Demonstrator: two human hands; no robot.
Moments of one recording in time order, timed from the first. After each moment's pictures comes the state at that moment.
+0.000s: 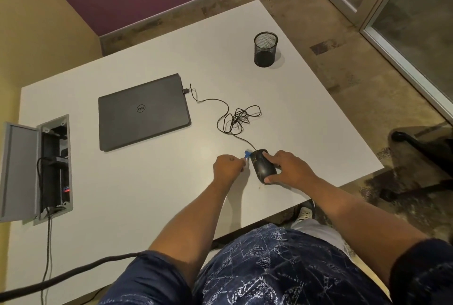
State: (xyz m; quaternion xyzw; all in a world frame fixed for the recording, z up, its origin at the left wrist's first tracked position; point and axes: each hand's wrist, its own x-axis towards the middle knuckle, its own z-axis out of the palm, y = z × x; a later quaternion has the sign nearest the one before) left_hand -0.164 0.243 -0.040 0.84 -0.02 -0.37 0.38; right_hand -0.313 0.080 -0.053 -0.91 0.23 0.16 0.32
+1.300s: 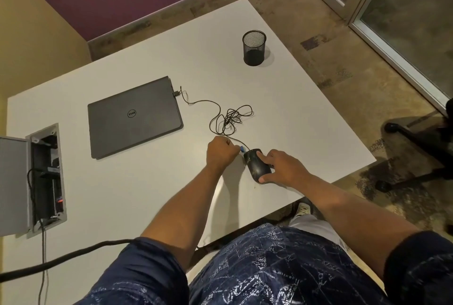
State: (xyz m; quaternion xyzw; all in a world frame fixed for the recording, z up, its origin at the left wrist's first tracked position) left_hand -0.132 0.209 -0.016 0.88 -0.17 -0.30 0.31; right_hand -0.315 0.080 -0.064 -0.92 0.21 0.16 0.29
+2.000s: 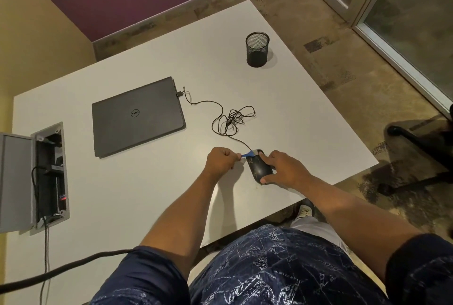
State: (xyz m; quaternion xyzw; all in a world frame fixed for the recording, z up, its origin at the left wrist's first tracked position) left_hand -0.134 0.238 -0.034 0.83 -0.12 -0.41 0.36; right_hand -0.314 0.081 -0.063 -0.92 0.21 0.16 0.30
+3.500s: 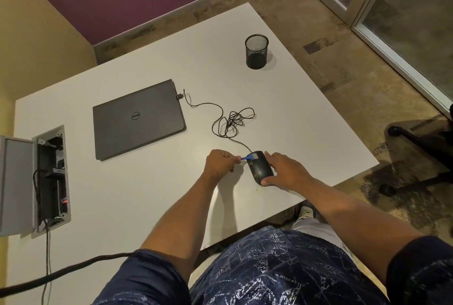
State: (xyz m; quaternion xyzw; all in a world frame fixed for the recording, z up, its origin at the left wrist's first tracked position) left_hand -0.135 0.238 -0.027 0.84 -0.10 -0.40 0.35; right_hand -0.315 0.085 -0.058 -0.90 0.25 0.15 0.31
